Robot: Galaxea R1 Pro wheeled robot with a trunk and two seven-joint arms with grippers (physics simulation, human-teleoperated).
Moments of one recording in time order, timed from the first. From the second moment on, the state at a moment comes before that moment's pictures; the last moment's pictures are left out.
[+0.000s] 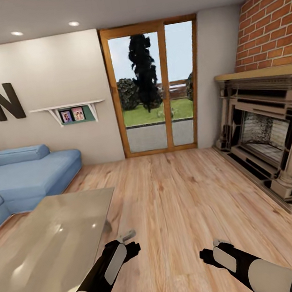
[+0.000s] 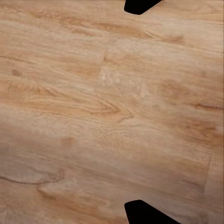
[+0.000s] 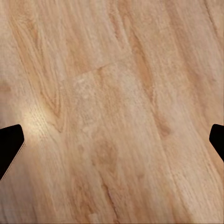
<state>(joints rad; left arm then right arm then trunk) -0.58 -0.07 -0.31 -0.73 0.71 0.57 0.48 -0.70 -0.03 0.81 -0.26 -1.22 0.26 -0.31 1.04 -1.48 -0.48</state>
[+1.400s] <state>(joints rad) -0.58 -0.07 -0.31 -0.73 0.71 0.57 0.48 -0.70 -0.03 0.81 -0.25 -1.22 0.26 -0.31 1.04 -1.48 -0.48</state>
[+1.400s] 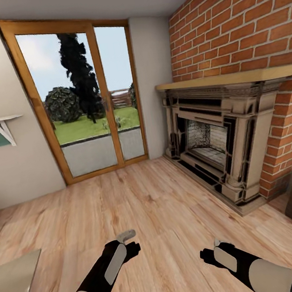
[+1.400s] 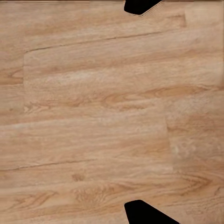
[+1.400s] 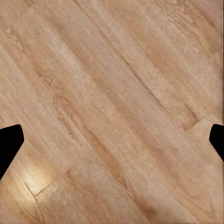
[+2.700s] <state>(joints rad) -0.58 -0.07 -0.31 -0.73 0.71 0.57 0.48 -0.70 -0.03 0.80 -0.25 -1.23 0.26 -0.31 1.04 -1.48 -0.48</state>
